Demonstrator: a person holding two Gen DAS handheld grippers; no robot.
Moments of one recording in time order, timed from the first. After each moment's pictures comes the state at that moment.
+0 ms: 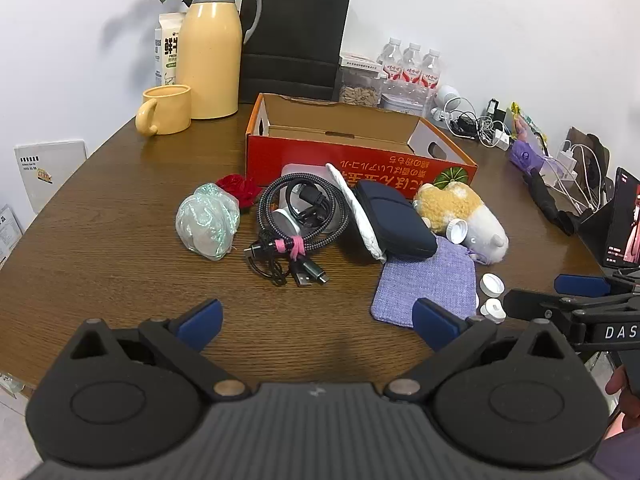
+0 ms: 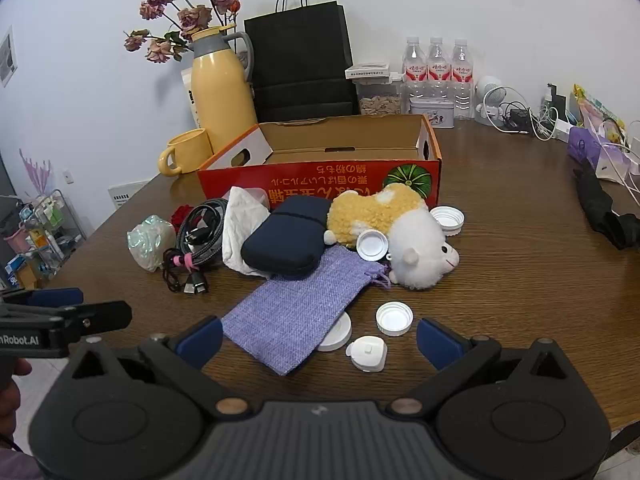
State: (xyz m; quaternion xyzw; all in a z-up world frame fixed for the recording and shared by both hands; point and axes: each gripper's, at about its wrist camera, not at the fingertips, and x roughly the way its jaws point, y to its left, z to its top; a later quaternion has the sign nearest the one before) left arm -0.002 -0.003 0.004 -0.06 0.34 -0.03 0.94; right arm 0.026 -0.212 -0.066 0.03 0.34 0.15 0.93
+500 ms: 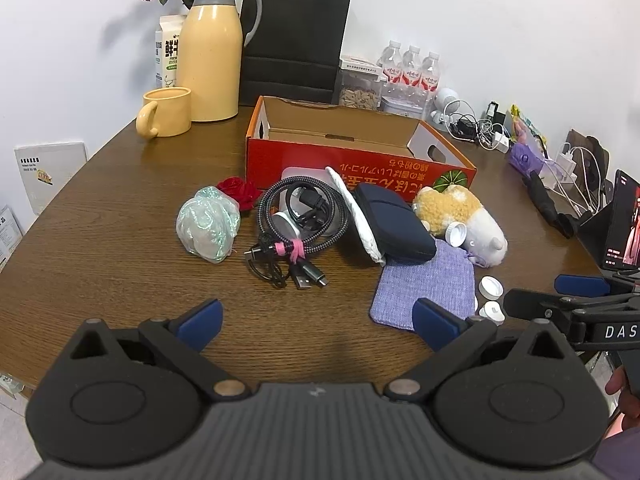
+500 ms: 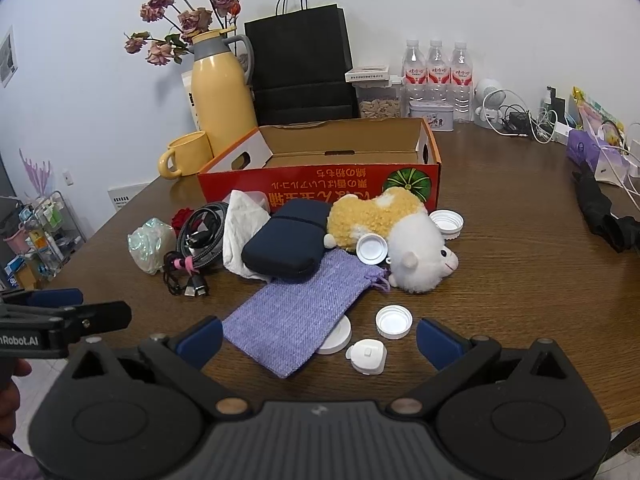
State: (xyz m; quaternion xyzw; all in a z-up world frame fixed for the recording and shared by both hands) left arm -0.002 -0.003 0.004 -0.06 0.34 -0.03 0.94; right arm 0.026 -0.213 -0.064 0.03 0.34 0.15 0.93
